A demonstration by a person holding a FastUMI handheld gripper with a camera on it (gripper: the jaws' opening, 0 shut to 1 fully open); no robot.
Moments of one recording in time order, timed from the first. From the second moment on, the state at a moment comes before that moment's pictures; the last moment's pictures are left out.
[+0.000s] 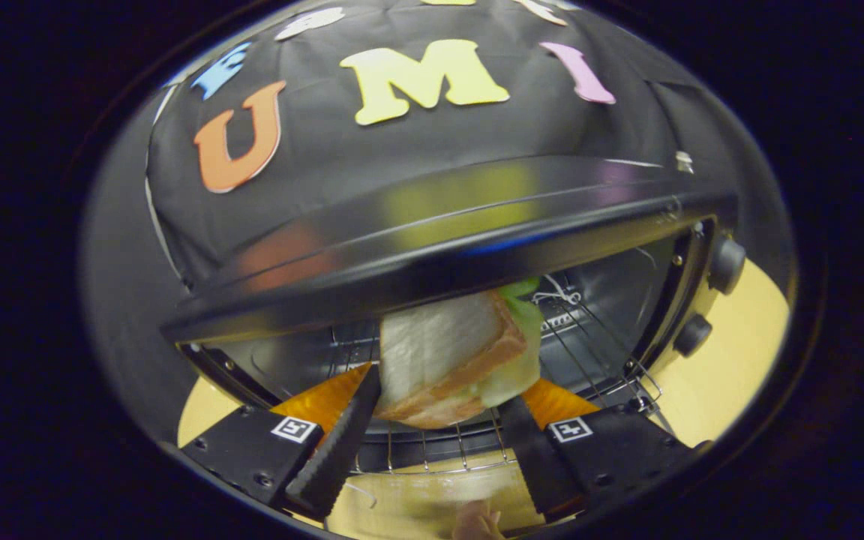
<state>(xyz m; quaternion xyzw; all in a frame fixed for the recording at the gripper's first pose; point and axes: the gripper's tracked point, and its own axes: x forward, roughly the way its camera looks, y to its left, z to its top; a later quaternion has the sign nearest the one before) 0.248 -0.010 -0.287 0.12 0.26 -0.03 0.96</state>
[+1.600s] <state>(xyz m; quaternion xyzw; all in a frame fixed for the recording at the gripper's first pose) 0.052 -0.036 -0.295 -0.05 0.24 -0.06 0.97</state>
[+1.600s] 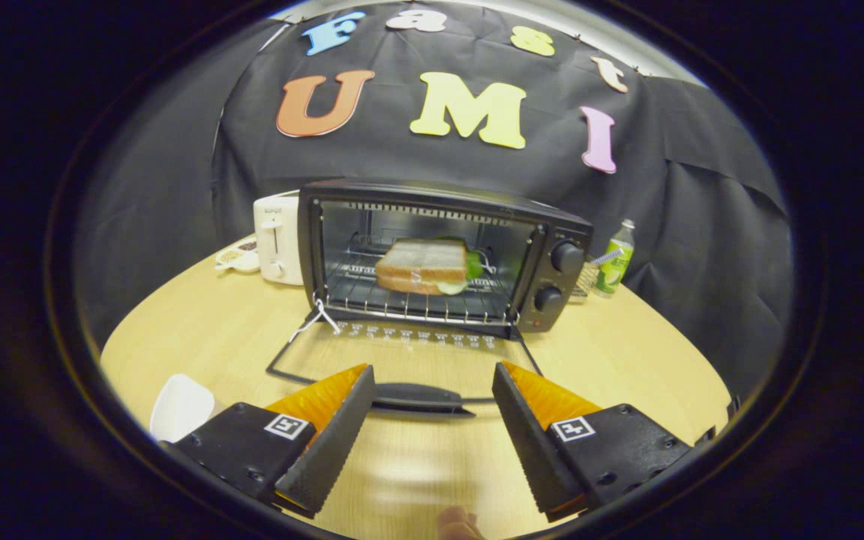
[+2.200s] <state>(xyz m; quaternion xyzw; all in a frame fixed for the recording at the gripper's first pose) 0.051 -0.032 -0.337 -0.02 0.26 -0.06 0.96</state>
